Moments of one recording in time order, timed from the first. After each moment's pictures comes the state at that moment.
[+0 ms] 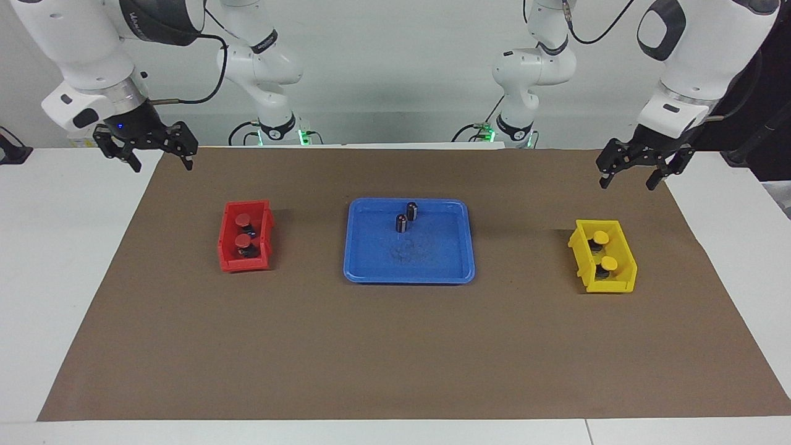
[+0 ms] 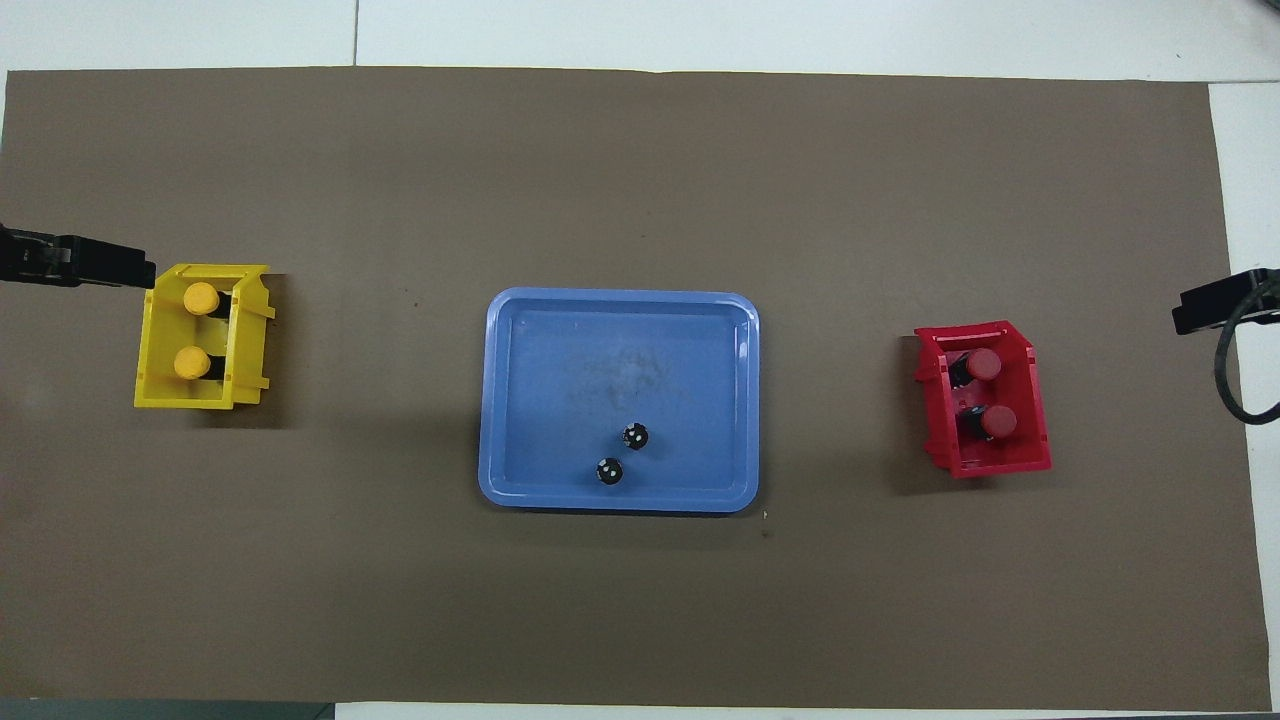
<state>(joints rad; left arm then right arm) -0.03 -0.06 -0.05 -1.70 -0.01 1.76 0.08 -0.12 -0.02 0.04 -1.60 -0.06 1.53 -0.17</state>
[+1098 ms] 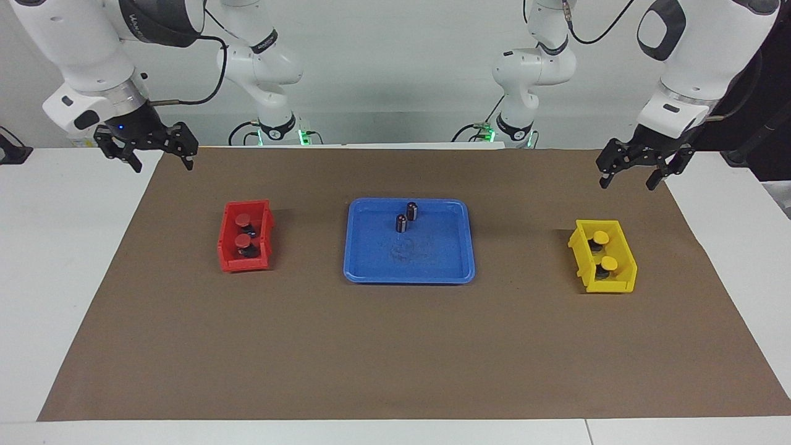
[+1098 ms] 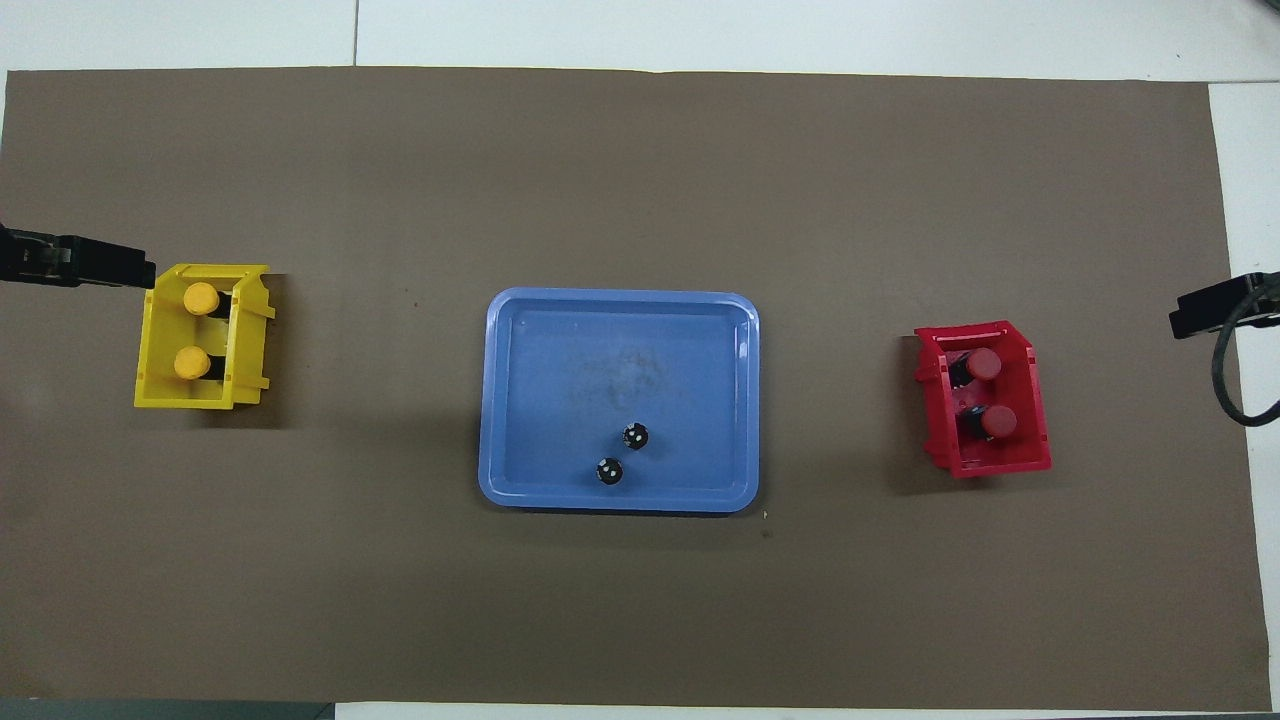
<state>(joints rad) -0.03 -0.06 -0.05 -1.70 -0.01 1.76 0.08 -0.12 -0.02 0.04 -1.61 -0.05 1.53 -0.18</state>
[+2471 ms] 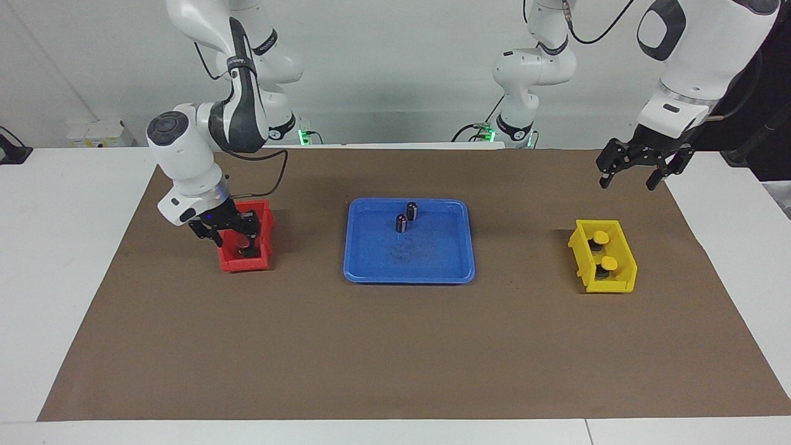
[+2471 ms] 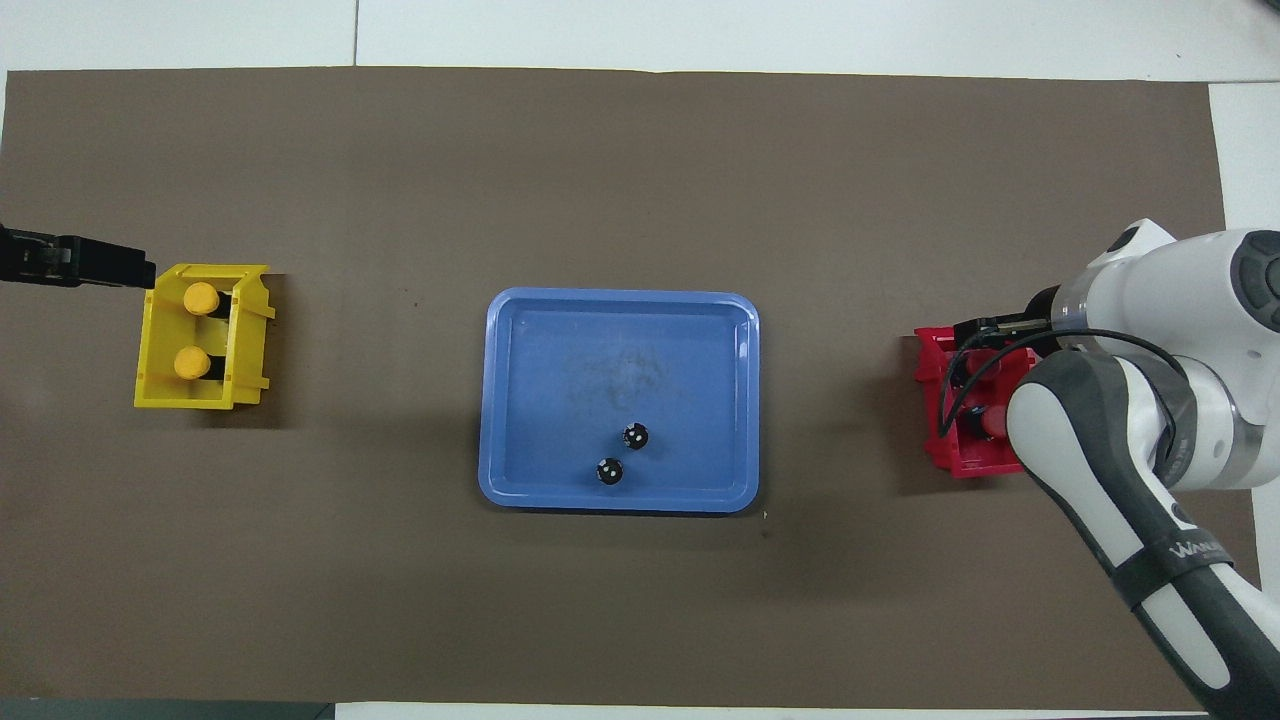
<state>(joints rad) -0.03 -0.06 -0.05 -1.70 -0.01 1.76 0.08 -0.04 0.04 0.04 -2.20 0.03 2.30 -0.06</state>
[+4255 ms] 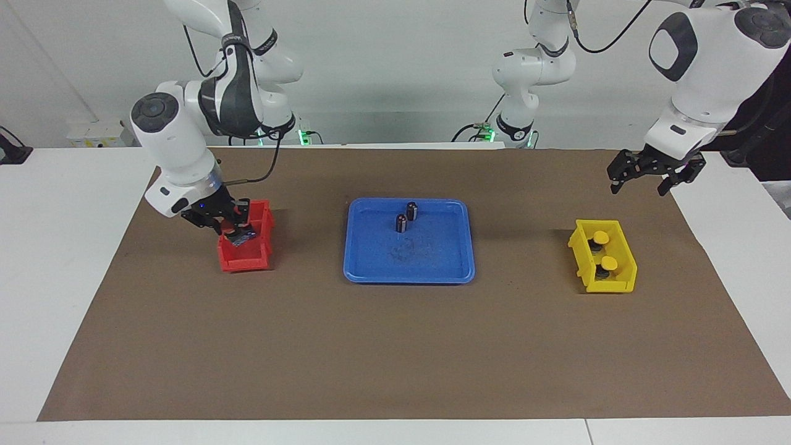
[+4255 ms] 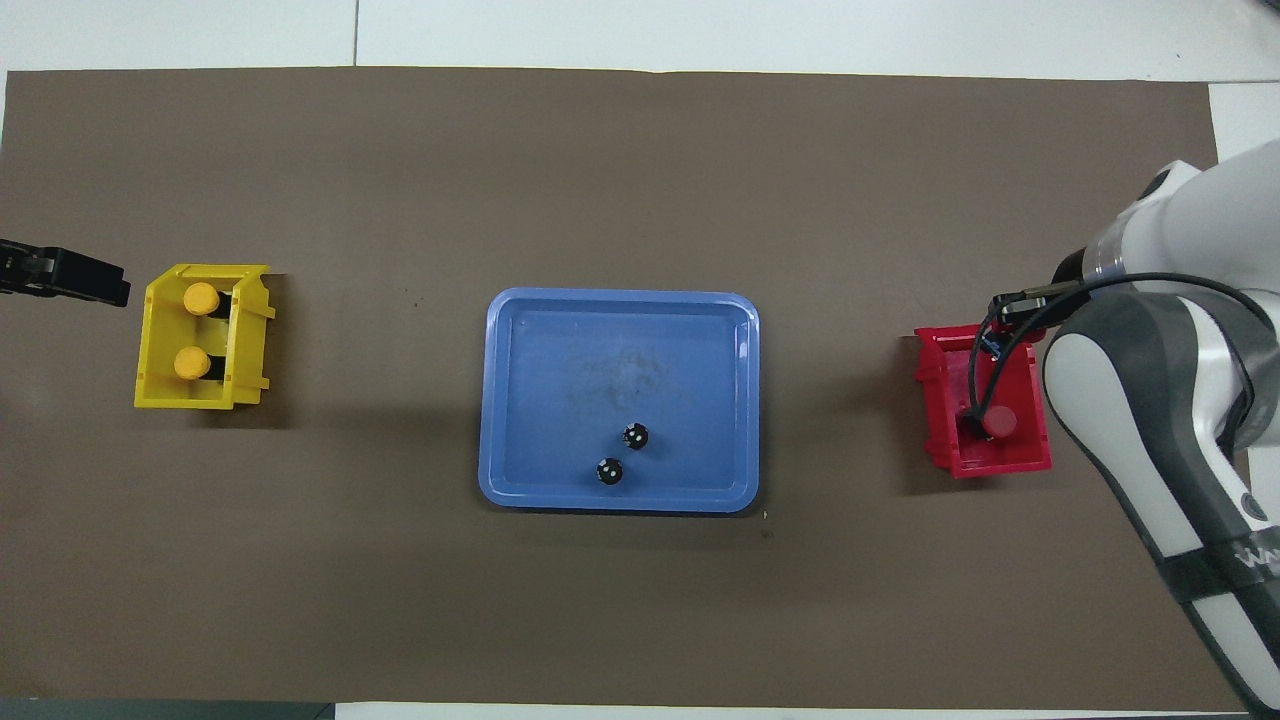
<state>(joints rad) 0.01 -0.01 -0.05 -1.65 0.05 1.68 0.15 0.03 0.08 0.05 -1.83 -0.02 1.88 0.00</state>
